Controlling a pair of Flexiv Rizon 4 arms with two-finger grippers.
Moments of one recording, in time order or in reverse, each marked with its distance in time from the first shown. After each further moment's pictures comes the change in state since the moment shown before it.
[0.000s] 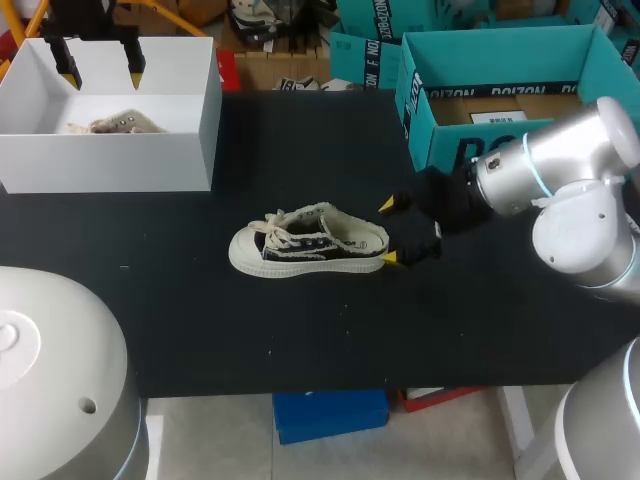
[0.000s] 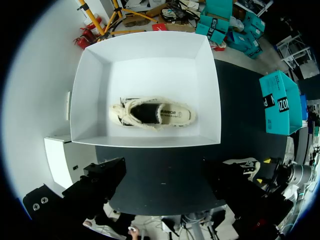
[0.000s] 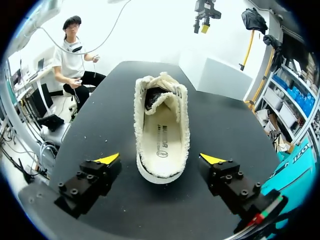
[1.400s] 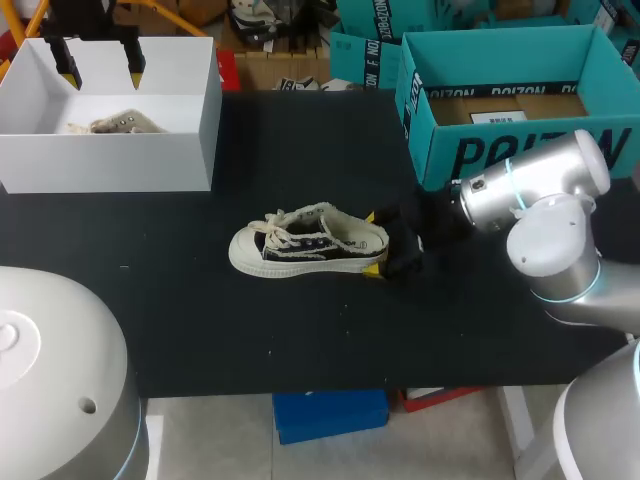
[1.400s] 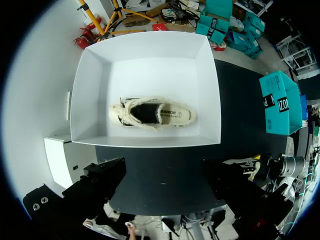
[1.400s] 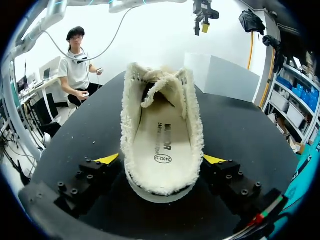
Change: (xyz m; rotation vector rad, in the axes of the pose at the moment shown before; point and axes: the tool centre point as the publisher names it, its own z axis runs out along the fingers) left arm 0.000 0.000 0.000 0.000 0.000 0.000; right arm 0.001 -0.012 0.054 -0.136 0.072 0.025
